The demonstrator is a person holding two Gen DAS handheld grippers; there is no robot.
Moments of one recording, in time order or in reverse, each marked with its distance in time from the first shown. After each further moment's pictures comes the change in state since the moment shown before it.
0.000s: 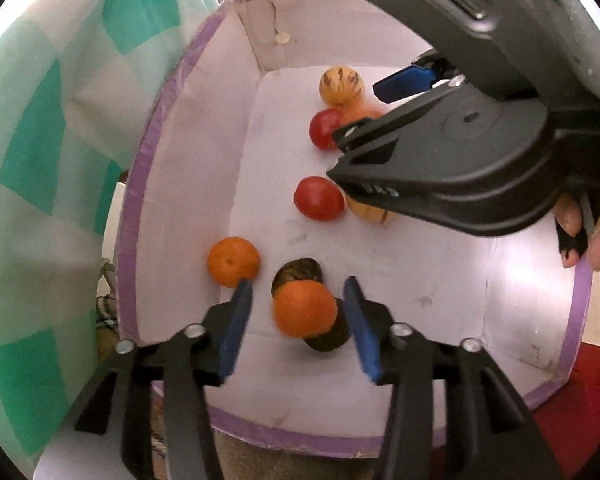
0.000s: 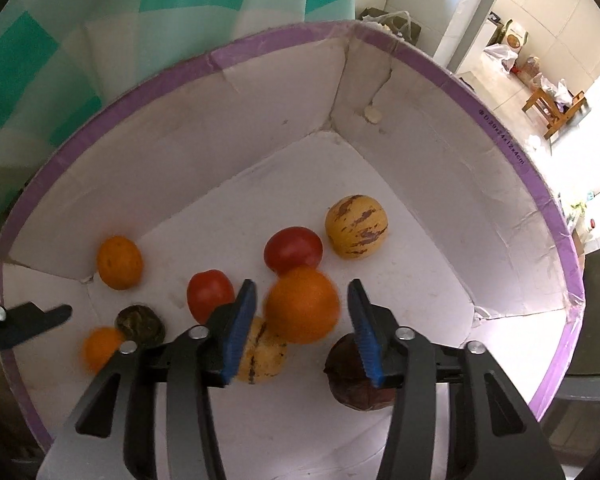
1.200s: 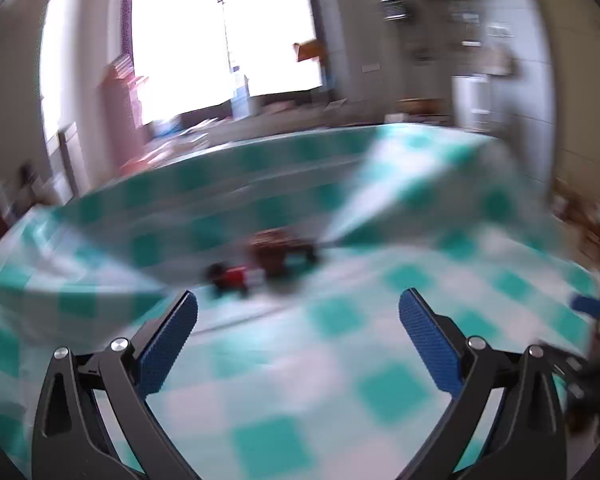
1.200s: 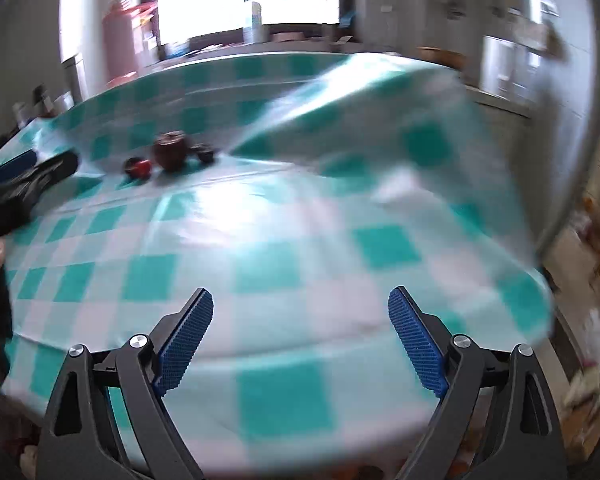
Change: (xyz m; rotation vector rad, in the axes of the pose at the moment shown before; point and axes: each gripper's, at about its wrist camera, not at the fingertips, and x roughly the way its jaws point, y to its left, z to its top) left arm -0.249 0.317 -0.213 -0.906 -0.605 0.629; right arm -0.213 0.228 0.087 -0.317 -0.519 0.293
